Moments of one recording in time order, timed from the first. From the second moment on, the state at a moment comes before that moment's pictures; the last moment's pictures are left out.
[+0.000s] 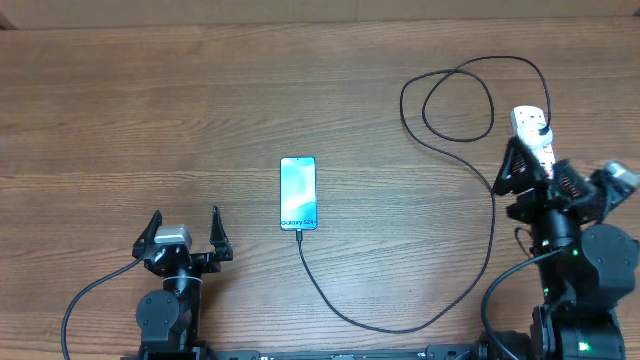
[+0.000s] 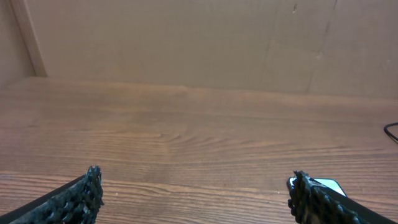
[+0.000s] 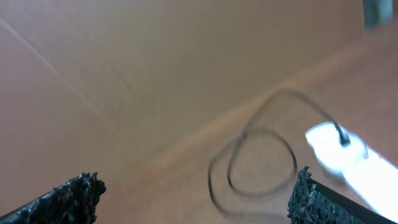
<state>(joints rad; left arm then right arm) 0.00 0.01 0.01 -0.07 -0.05 -0.07 -0.06 0.54 0.68 -0.32 -0.02 0.55</state>
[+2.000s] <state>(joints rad) 0.00 0.01 0.01 -0.07 -0.05 -0.07 -0.04 0.01 0.08 -0.11 -0.12 0.38</state>
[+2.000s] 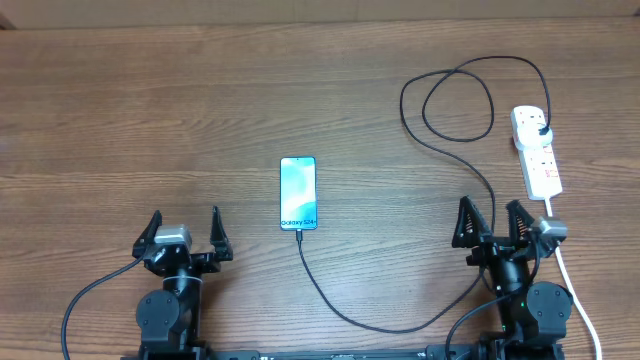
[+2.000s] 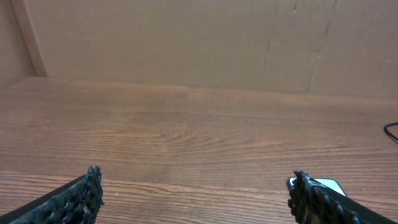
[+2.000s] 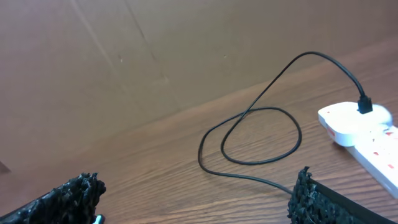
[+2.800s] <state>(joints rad) 0.00 0.01 0.01 -0.07 -0.05 -0.07 -0.04 0.01 0.02 -0.02 -0.13 0.21</state>
